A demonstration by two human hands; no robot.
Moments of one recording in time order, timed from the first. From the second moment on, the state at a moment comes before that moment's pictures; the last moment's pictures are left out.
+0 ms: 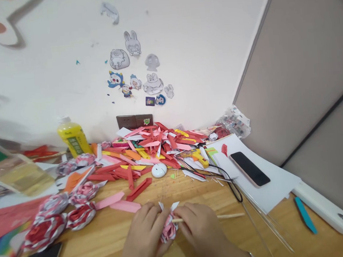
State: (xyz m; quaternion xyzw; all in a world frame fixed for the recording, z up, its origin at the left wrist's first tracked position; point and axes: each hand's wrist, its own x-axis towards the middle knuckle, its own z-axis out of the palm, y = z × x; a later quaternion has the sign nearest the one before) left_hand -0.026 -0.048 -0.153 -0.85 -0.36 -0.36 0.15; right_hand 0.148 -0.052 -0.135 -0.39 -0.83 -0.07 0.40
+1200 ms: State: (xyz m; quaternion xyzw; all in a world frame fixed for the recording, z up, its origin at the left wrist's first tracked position) left_hand -0.013 -0.044 -0.153 -0.52 -0.49 -0.41 -0.56; right_hand 0.162 -0.045 -0.142 -0.32 -0.82 -0.13 0.46
